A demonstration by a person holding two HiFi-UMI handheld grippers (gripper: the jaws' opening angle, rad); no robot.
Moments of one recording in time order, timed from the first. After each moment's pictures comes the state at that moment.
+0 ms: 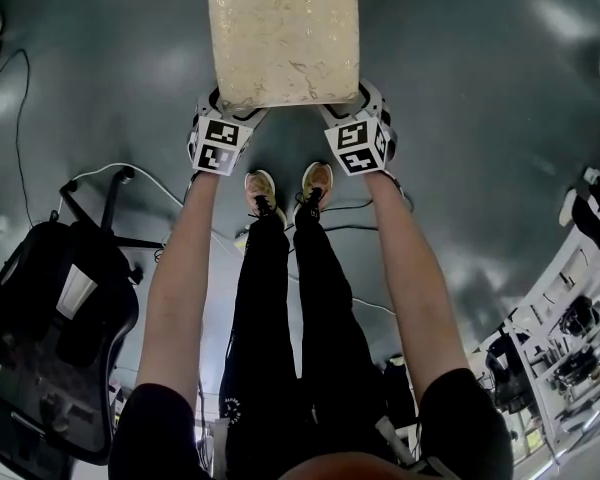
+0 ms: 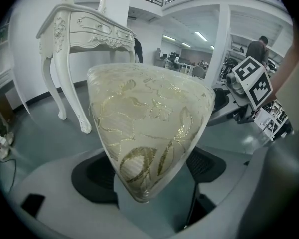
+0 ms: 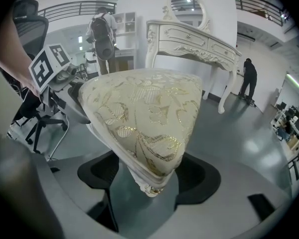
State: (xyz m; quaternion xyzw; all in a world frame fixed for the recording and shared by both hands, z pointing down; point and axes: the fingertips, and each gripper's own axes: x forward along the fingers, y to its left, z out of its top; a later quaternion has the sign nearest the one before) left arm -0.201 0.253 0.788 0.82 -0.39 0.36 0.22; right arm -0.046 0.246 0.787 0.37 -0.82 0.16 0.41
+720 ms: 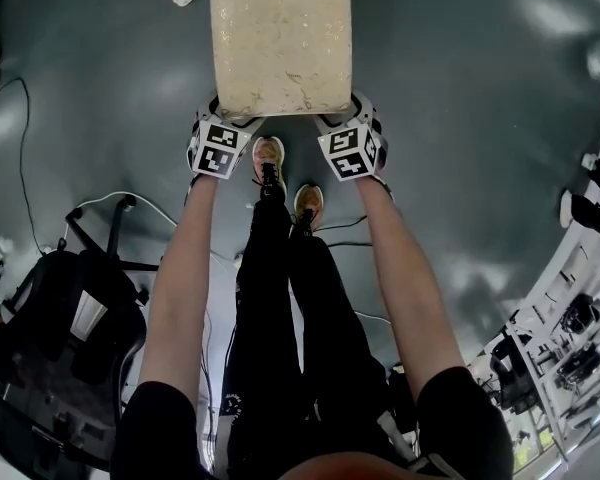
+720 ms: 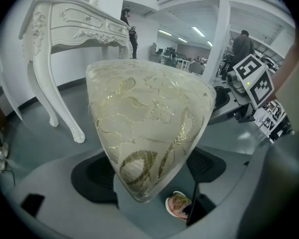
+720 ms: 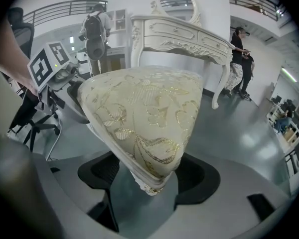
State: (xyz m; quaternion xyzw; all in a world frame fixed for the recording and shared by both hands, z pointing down) left arm -0.168 0.192 0.791 0.83 -0.34 0.38 0.23; right arm -0.013 0.190 0.784 0.39 -0.80 0.18 0.42
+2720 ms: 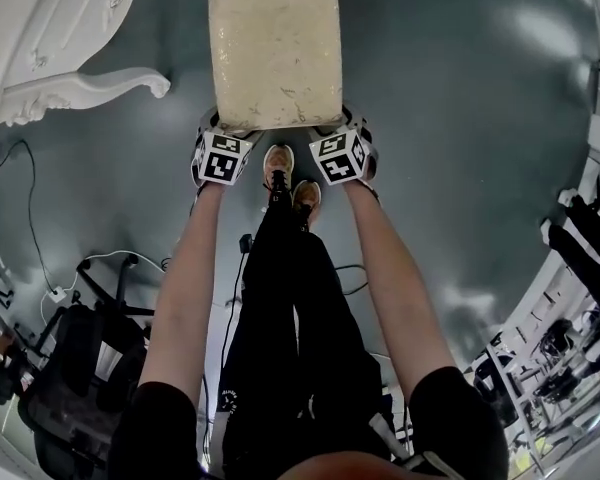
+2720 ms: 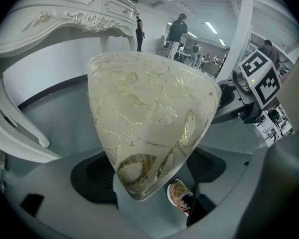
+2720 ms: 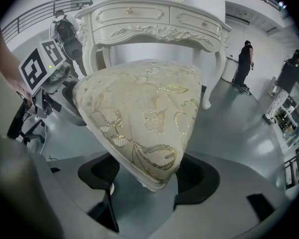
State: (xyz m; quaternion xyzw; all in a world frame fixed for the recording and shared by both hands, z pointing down) left arm -0.062 -0.086 0.807 0.80 -0.36 0.40 0.27; right arm 0.100 -0.094 0.778 0.39 -0.78 0.21 0.44
